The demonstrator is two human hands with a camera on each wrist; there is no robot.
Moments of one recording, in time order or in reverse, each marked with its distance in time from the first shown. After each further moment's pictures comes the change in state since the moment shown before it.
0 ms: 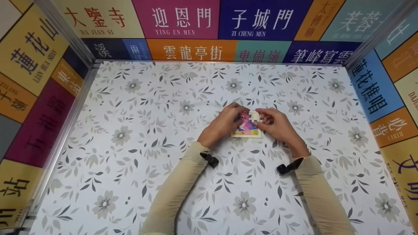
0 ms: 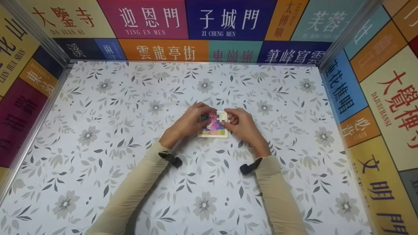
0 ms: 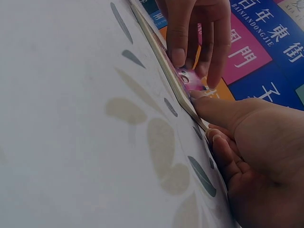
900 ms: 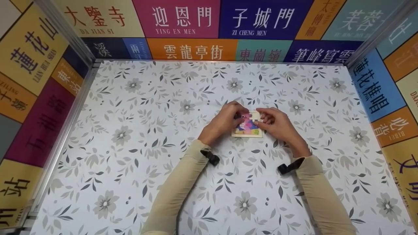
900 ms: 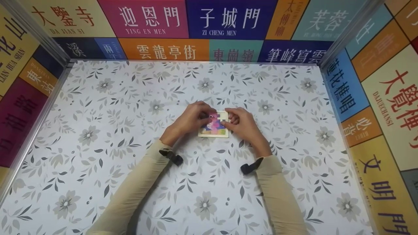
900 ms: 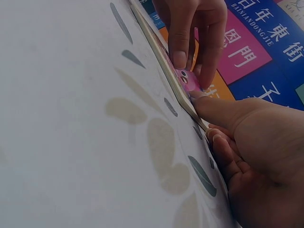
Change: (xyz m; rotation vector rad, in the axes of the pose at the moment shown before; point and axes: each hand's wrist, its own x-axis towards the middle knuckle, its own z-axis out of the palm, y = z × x) left_hand 0.005 -0.007 -0.003 -0.114 -0.014 -0.019; right_hand 0.001 0.003 0.000 -0.014 -0.007 0.007
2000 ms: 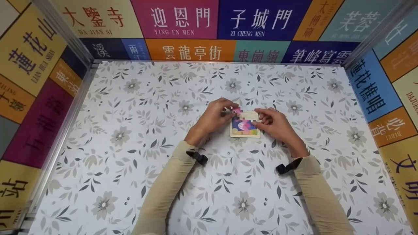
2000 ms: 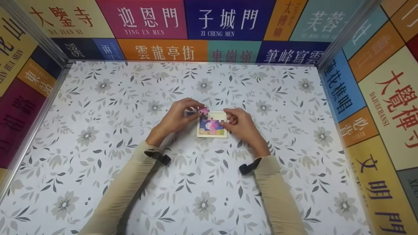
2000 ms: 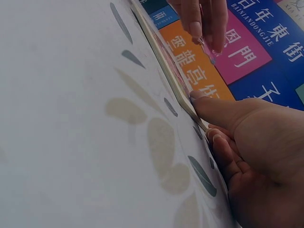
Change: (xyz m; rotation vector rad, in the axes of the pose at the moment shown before) left_hand -0.019 -0.009 -0.031 -0.049 0.106 0.065; right_hand -0.001 0.001 -0.002 0.013 -0.016 0.043
